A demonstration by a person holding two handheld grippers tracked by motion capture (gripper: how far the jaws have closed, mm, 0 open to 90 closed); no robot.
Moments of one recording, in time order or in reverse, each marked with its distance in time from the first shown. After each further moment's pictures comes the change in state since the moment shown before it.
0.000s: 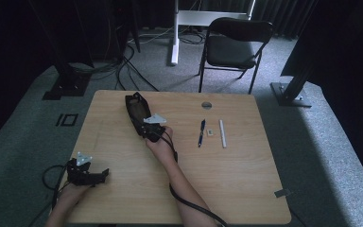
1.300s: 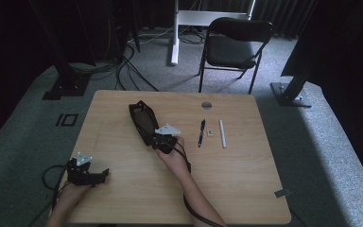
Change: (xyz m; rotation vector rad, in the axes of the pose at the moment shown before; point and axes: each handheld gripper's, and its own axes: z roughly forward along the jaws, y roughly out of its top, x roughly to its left) left arm 0.000 0.000 0.000 0.000 0.000 -0.002; right arm -0.011 -0.030 -0.054 -0.011 0.059 0.009
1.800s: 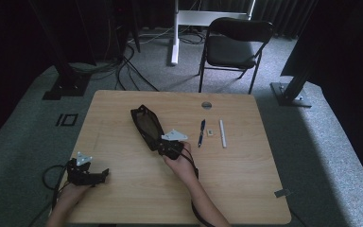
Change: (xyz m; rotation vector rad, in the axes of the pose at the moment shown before) left arm 0.000 0.000 0.000 0.001 0.000 0.002; right arm -0.007 -0.016 -0.024 0.014 0.009 -0.017
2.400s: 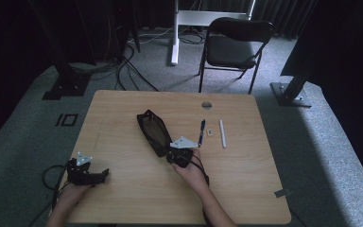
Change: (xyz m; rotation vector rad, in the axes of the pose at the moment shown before) left arm 0.000 0.000 0.000 0.000 0.000 0.000; right arm -0.008 -0.020 -0.034 0.013 0.015 -0.026
